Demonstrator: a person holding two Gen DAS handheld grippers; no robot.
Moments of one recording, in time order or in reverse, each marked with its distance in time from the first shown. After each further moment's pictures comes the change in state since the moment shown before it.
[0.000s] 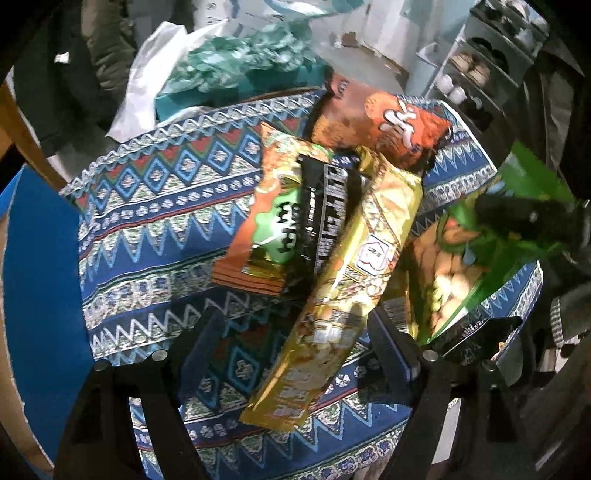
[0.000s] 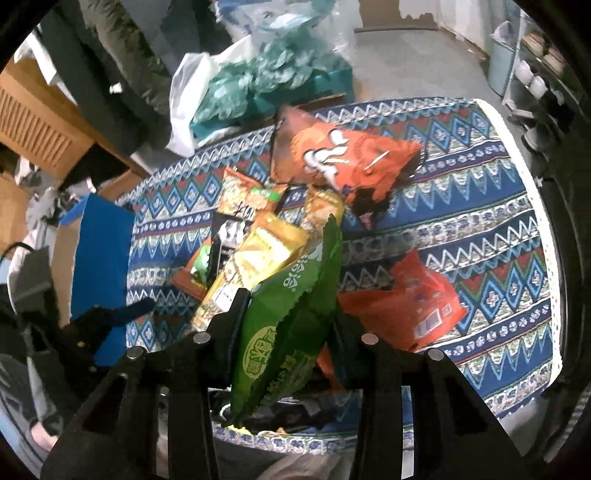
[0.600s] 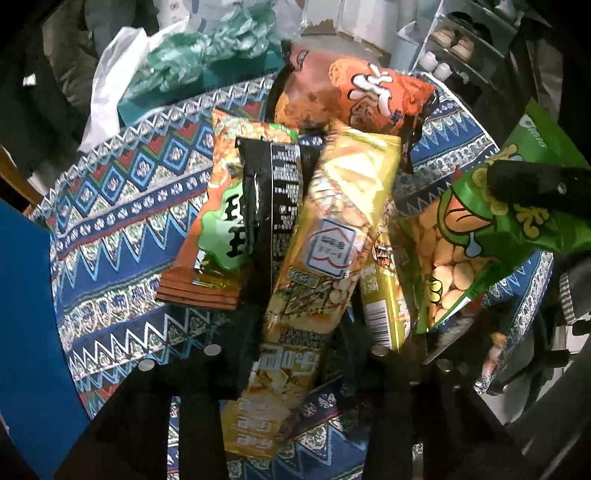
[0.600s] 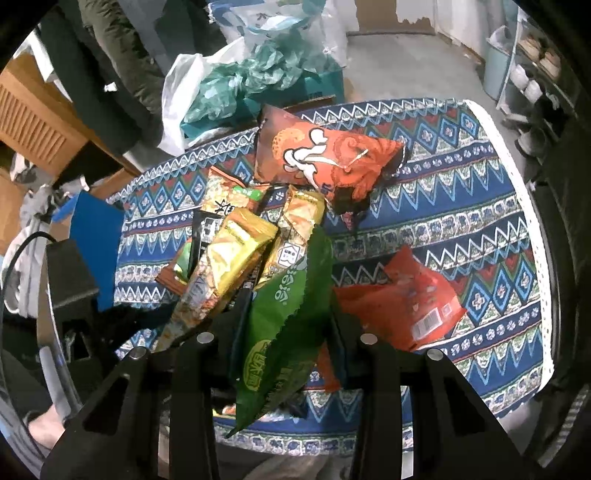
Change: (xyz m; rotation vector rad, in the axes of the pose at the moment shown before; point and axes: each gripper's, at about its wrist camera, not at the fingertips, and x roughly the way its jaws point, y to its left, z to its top) left arm 0.028 -0.027 0.001 0.093 0.005 0.007; right arm 0.000 -0.010 -0.005 -0.029 -0.011 -0.035
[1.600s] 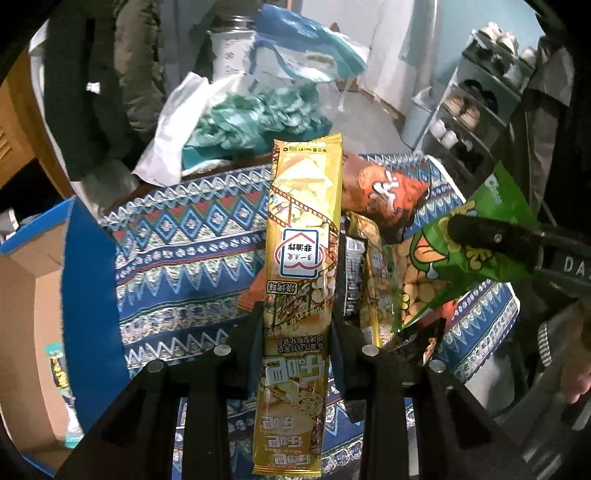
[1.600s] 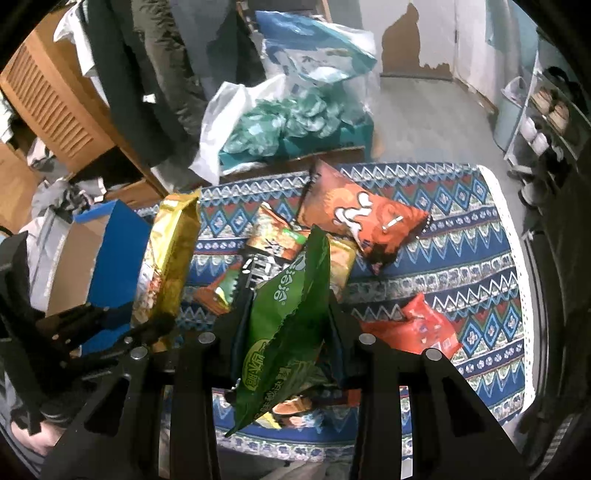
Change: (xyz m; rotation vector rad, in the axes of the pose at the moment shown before) left arm -0.102 0.044 -0.002 -0.140 -0.187 -0.010; right arm -0.039 0.052 0.011 -0.112 -0.121 0.001
